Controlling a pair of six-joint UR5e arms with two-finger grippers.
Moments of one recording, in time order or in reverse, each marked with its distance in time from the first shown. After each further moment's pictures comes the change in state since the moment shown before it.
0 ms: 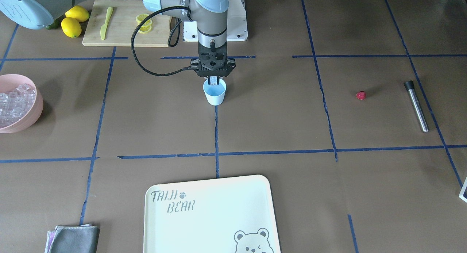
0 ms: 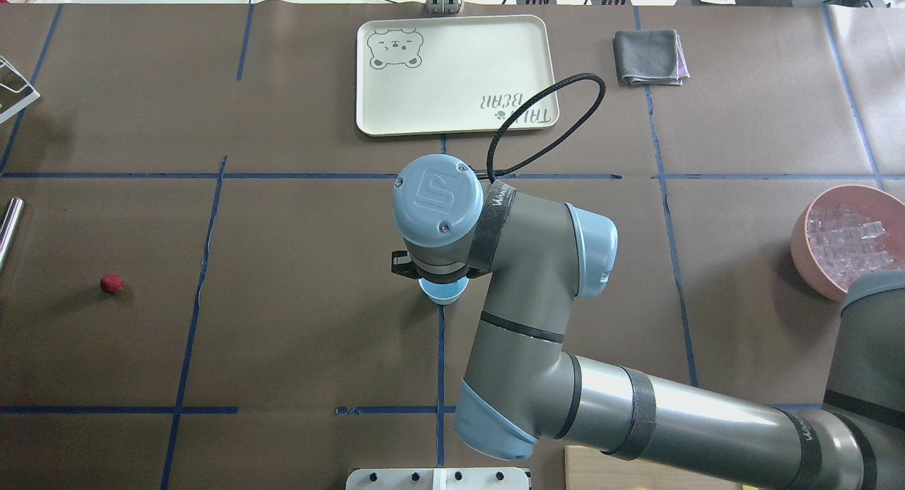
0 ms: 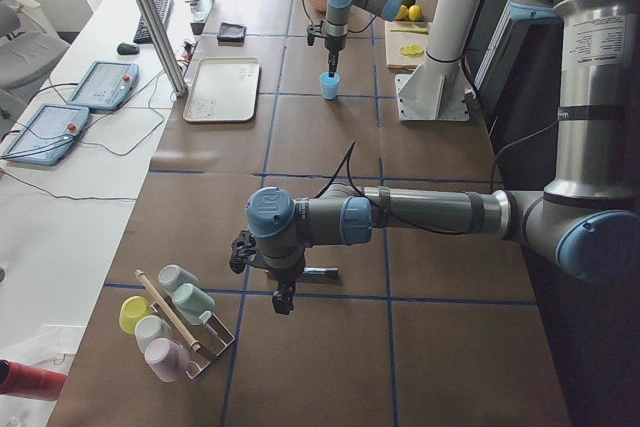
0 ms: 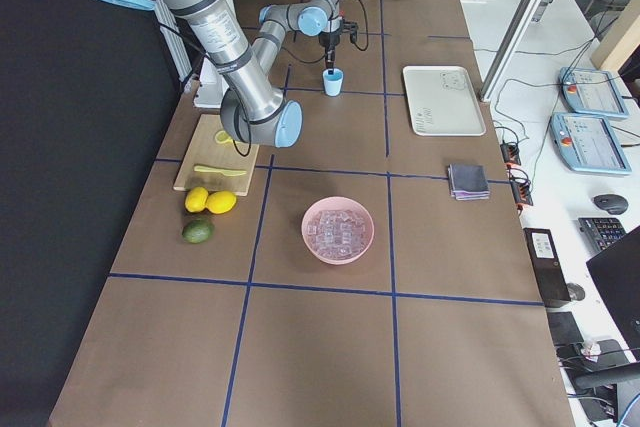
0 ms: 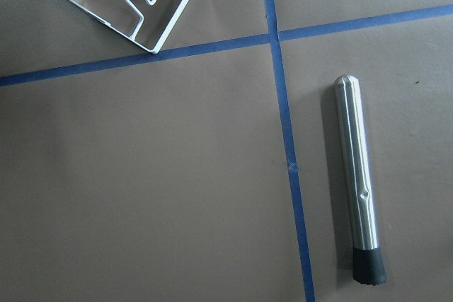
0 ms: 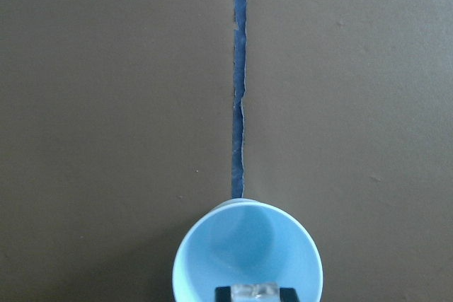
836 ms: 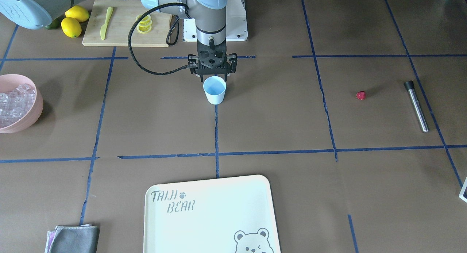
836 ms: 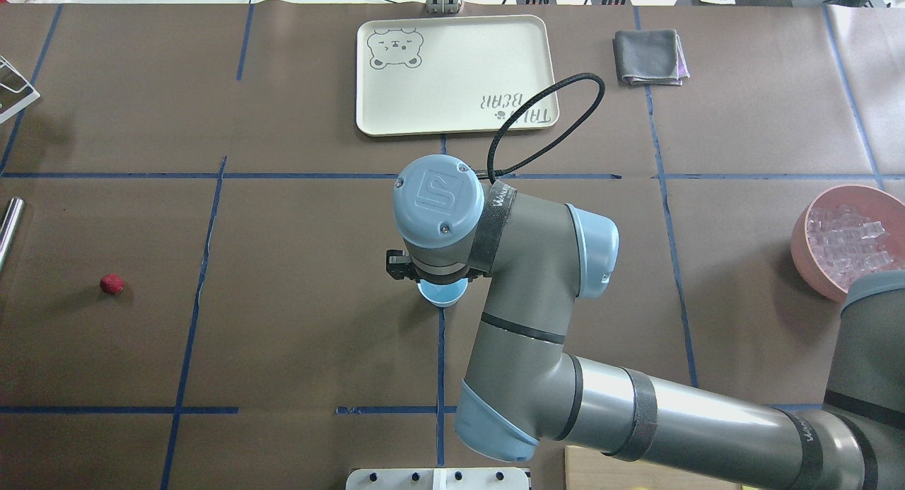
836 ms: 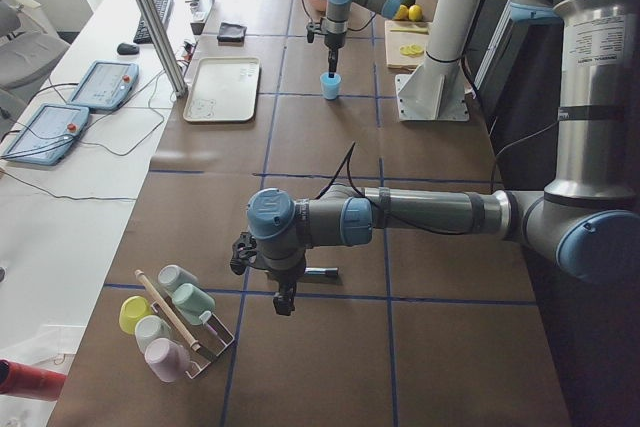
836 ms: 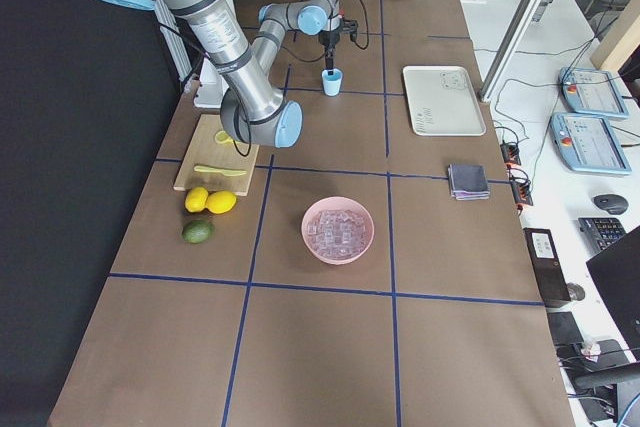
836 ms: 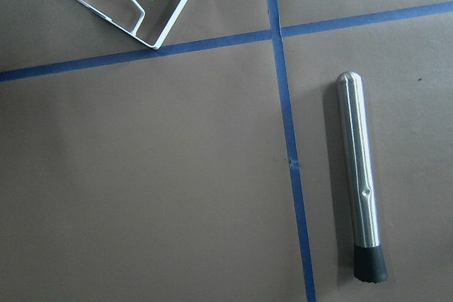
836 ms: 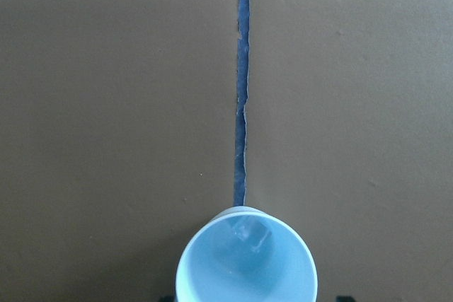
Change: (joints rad) left arm 0.000 0.002 0.003 0.002 0.000 0.000; right arm 0.022 -0.011 0.032 0.000 0.012 -0.006
